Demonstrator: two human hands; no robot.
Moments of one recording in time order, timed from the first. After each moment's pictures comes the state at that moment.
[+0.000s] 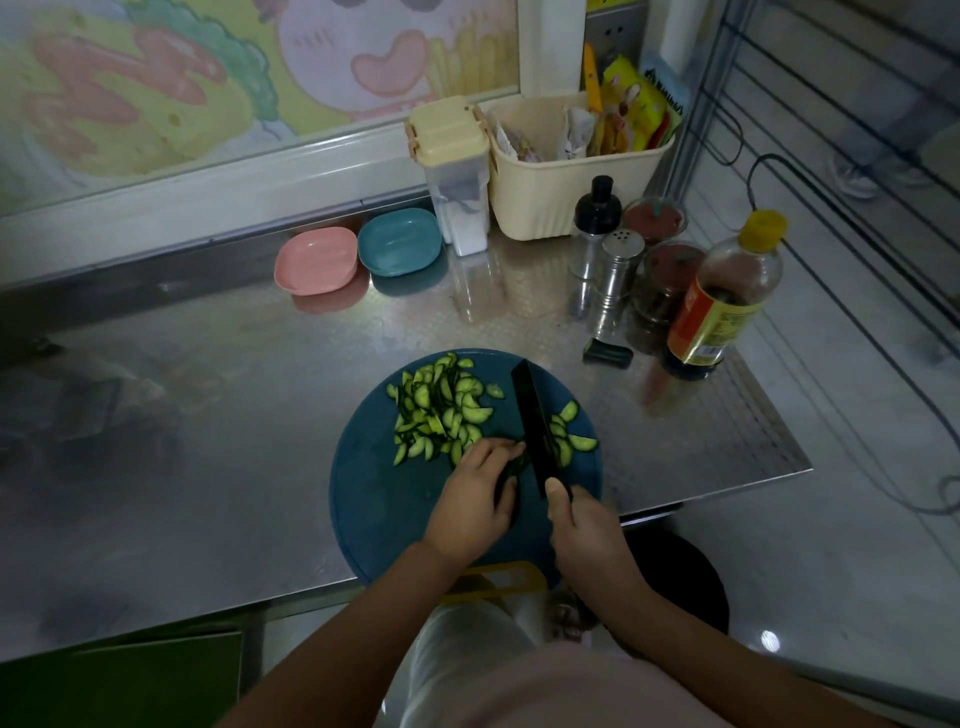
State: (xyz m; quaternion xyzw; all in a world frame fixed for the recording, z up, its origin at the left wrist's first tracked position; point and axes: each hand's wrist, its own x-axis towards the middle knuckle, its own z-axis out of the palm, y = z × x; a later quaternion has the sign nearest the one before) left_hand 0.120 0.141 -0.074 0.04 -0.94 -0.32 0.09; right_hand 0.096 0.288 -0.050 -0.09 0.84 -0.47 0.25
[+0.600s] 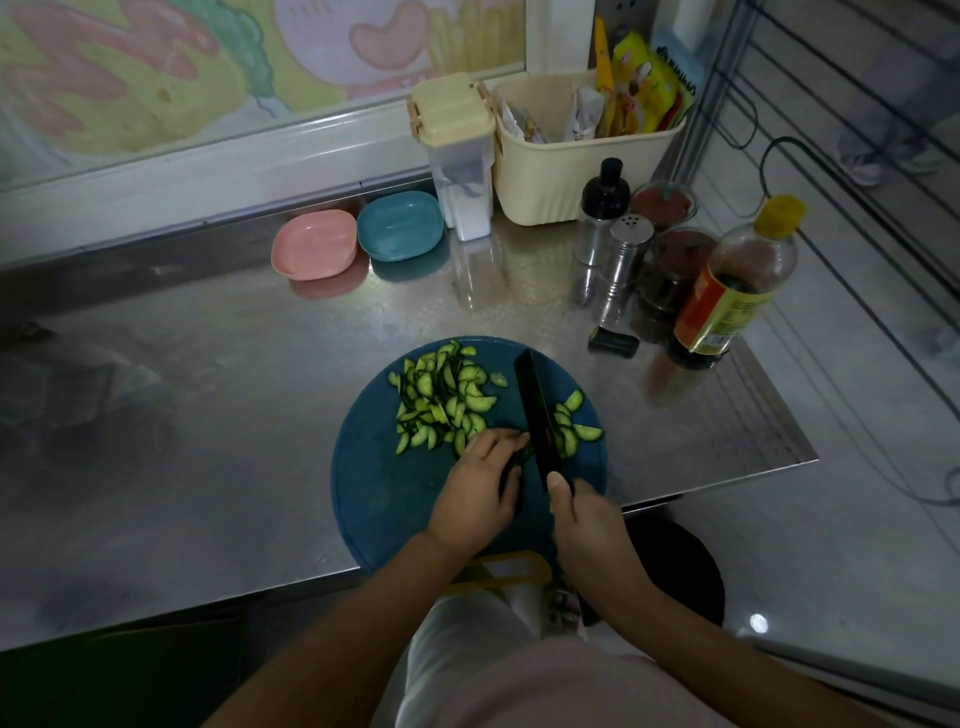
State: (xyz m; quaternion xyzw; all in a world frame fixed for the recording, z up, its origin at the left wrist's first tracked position) left_hand 0.121 0.139 -0.077 0.03 -0.94 -0.32 0.11; right_hand 0.101 0.285 -0.048 -0.10 0.85 -0.46 0.24
